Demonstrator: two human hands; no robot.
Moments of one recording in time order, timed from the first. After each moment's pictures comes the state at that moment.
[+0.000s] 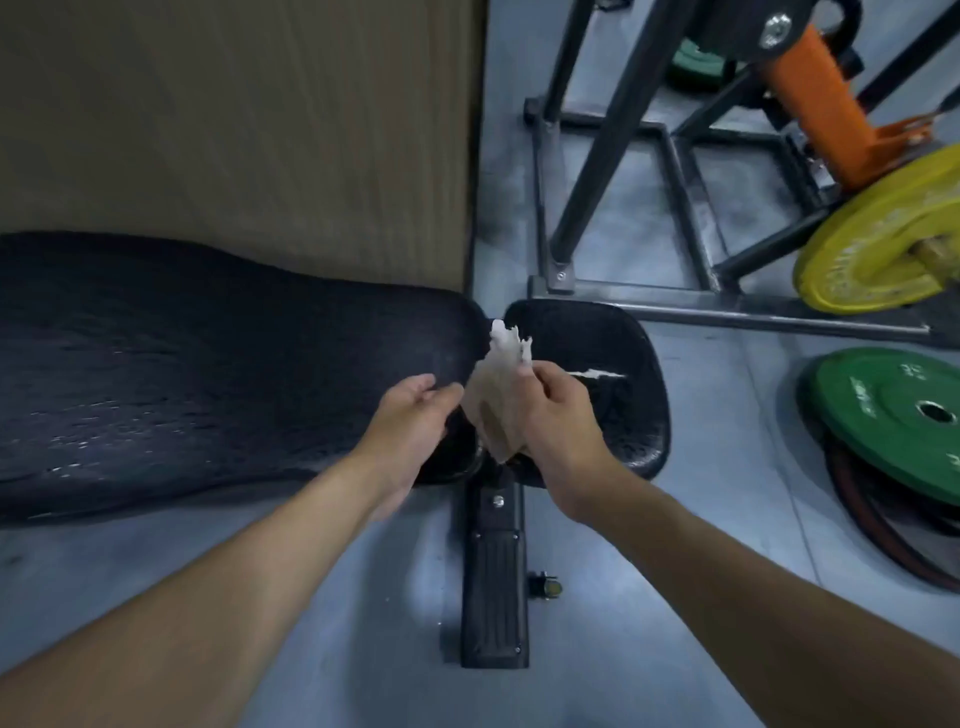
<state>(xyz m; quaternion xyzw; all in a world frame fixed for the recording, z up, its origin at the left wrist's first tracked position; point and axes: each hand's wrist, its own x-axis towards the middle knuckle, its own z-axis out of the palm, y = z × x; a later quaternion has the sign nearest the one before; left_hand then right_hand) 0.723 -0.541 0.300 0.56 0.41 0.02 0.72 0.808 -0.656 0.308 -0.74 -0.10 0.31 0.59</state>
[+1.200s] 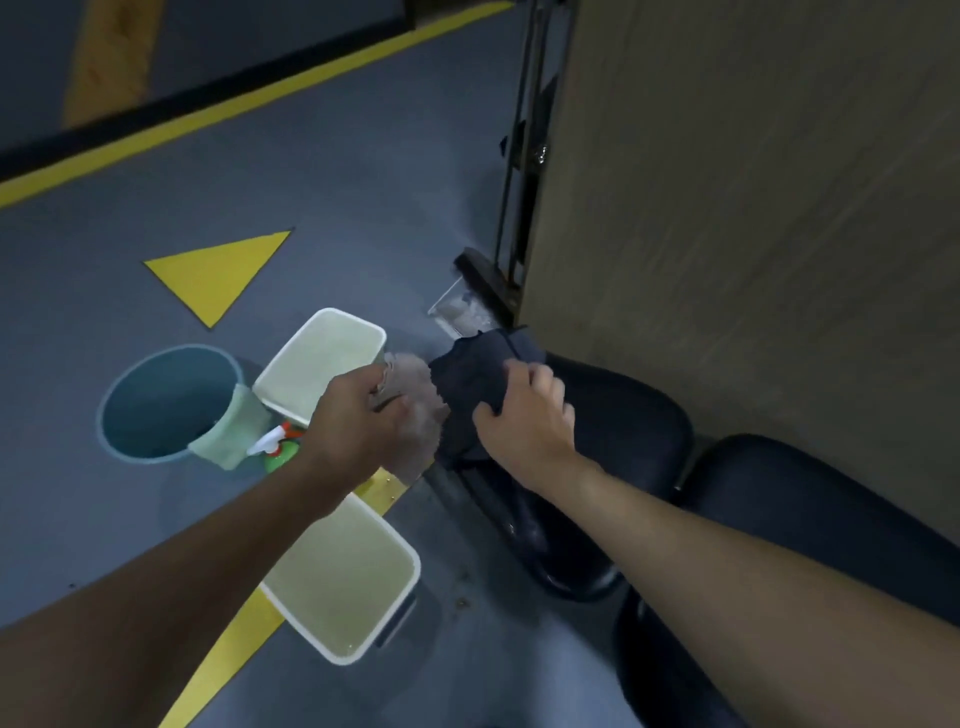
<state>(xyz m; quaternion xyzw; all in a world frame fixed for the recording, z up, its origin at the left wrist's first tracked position) 0.148 0.139 0.336 0.63 0.56 0.28 0.46 0.327 0.118 0.298 -0.79 -0.54 0.24 0.16</state>
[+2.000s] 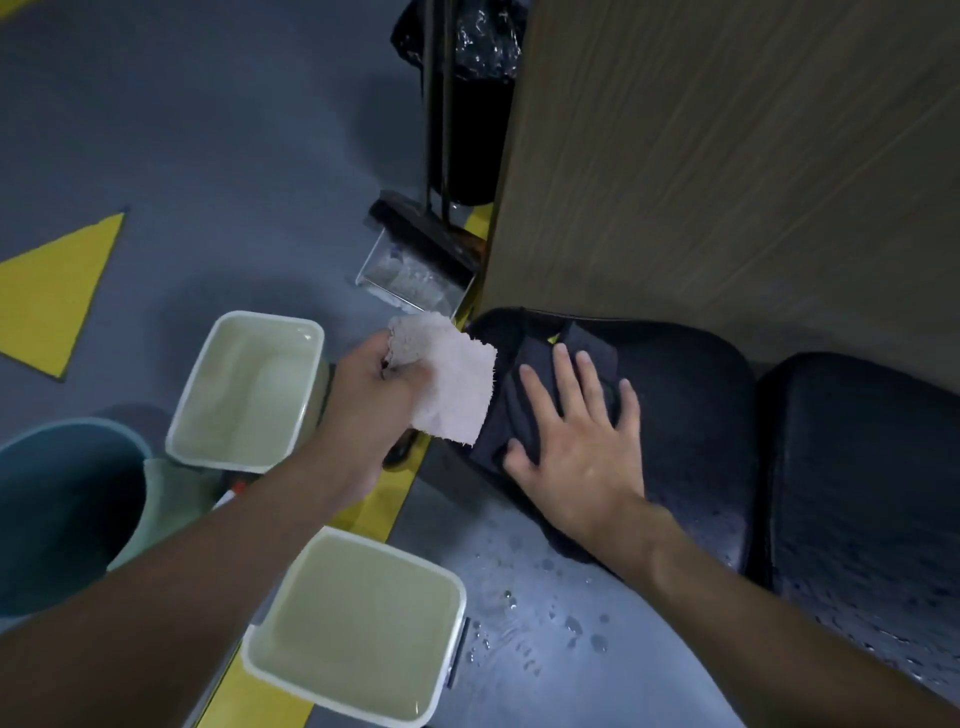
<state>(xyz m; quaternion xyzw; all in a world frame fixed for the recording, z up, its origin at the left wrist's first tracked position) 0.155 0.270 0.257 0.52 0.47 0.23 0.67 0.299 0.133 0.229 -0.85 -0.51 0.08 -0.06</state>
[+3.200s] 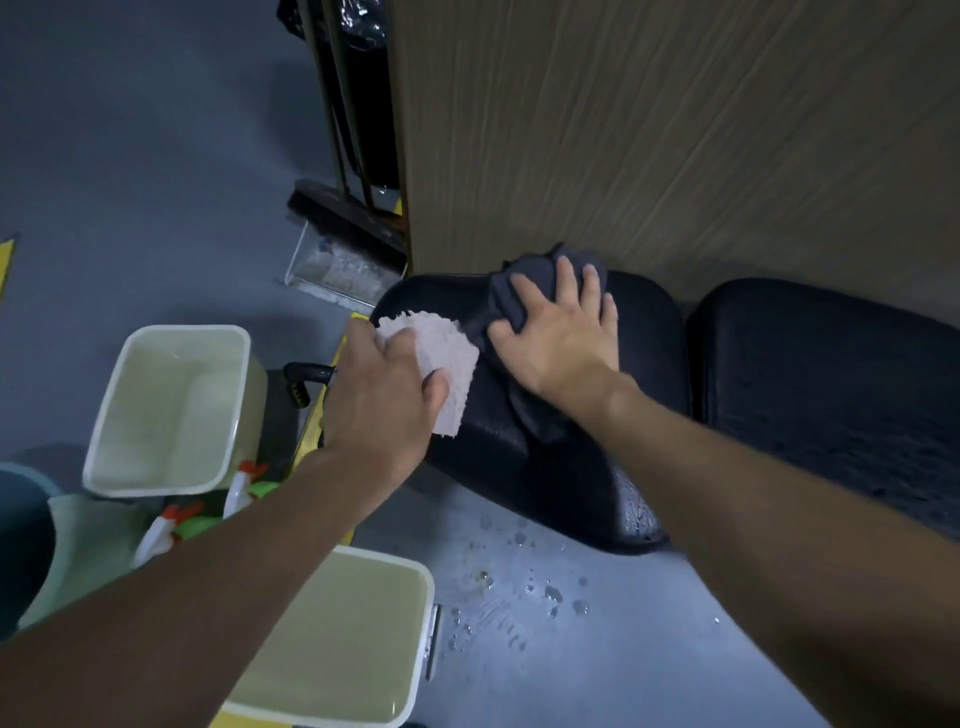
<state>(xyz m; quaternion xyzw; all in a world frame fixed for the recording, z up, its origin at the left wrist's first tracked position) 0.210 0.221 0.217 0.88 0.43 0.04 0.17 0.379 0.152 0.226 -0.92 -0.37 0.16 0.02</state>
